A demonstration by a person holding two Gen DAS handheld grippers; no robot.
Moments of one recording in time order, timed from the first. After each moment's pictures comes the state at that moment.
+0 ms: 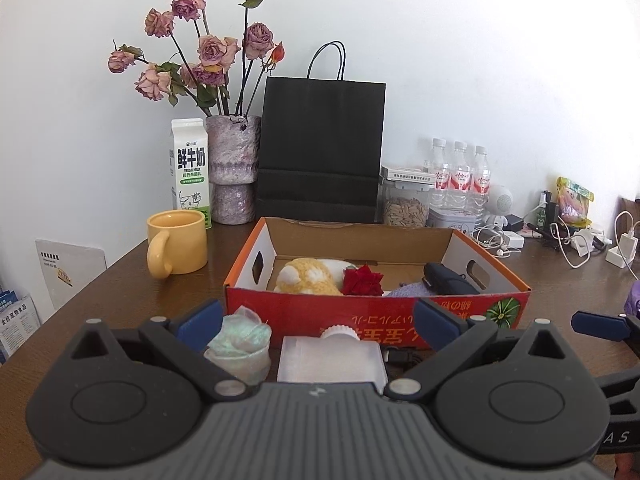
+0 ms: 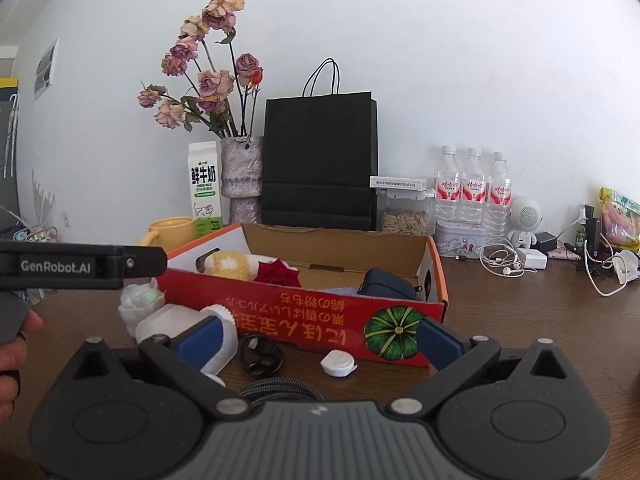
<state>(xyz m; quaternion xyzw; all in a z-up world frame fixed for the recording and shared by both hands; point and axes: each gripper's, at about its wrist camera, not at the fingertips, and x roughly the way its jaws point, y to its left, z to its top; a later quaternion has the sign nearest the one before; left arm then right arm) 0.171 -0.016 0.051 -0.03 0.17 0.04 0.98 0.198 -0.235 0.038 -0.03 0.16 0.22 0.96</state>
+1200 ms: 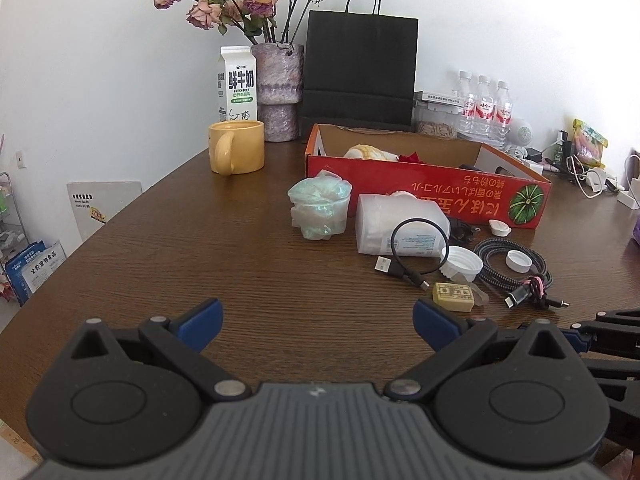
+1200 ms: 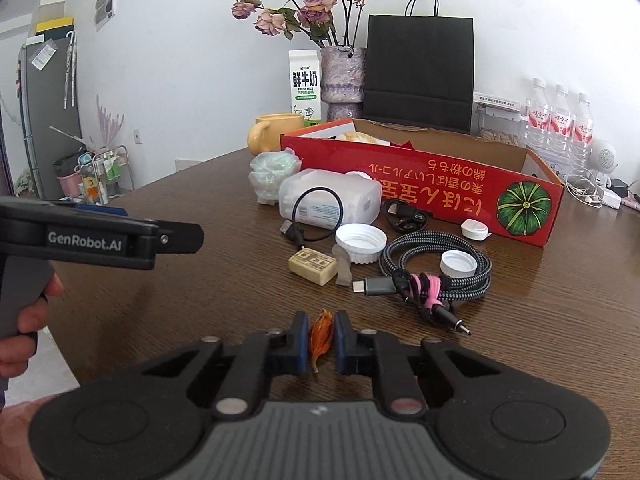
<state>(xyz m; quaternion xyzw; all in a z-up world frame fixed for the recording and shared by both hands) 0.090 0.029 0.000 -0.03 0.26 0.07 0.96 0.118 -0.183 -0.015 -0.08 0.27 0.31 0.91</state>
